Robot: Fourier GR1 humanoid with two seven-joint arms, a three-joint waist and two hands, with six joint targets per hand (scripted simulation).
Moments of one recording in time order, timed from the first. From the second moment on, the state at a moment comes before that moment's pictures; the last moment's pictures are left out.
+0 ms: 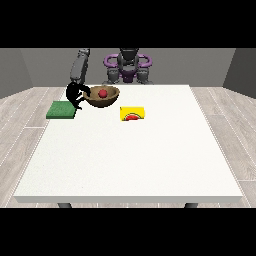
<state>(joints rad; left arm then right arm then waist) -0.63 0.72 0.55 -1.09 0.49 -0.41 0.13 -0.33 -0.21 -0.29 -0.96 -0.24 -0.04 -0.08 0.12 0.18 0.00</state>
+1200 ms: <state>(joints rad) -0.59 0.80 0.61 -1.11 0.49 -0.40 -0.05 -0.57 -0.65 -0.44 -0.68 -0.23 0.15 -0.13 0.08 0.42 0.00</state>
